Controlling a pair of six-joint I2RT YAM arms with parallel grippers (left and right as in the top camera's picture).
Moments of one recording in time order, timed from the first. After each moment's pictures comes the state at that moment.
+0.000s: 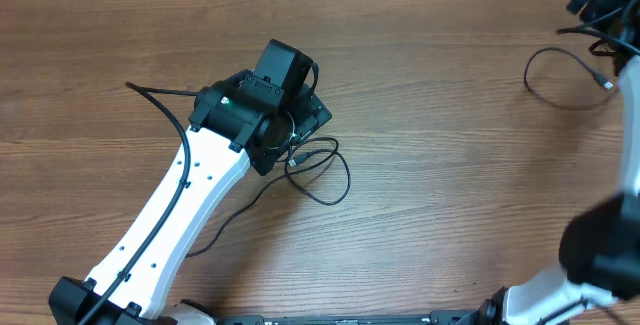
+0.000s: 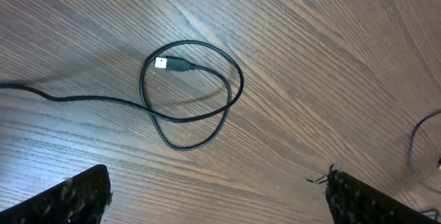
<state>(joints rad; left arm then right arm) -0.49 1.54 1.52 -1.15 0.00 -1.17 -0.32 1.81 1.78 -0.64 0.09 0.30</state>
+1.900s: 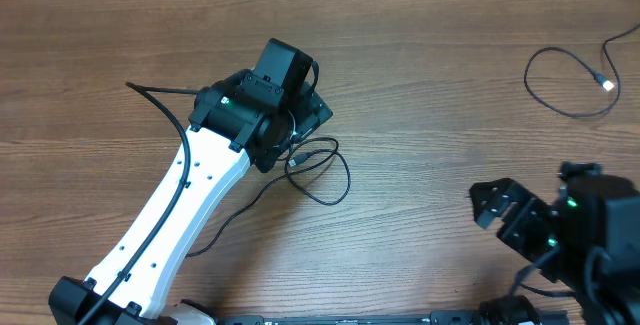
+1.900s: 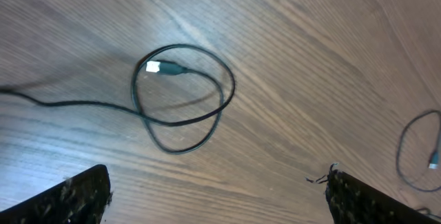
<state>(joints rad) -0.49 1.54 1.52 -1.12 0.00 -1.18 0.16 0.77 1.21 -1.42 -0.11 0.75</state>
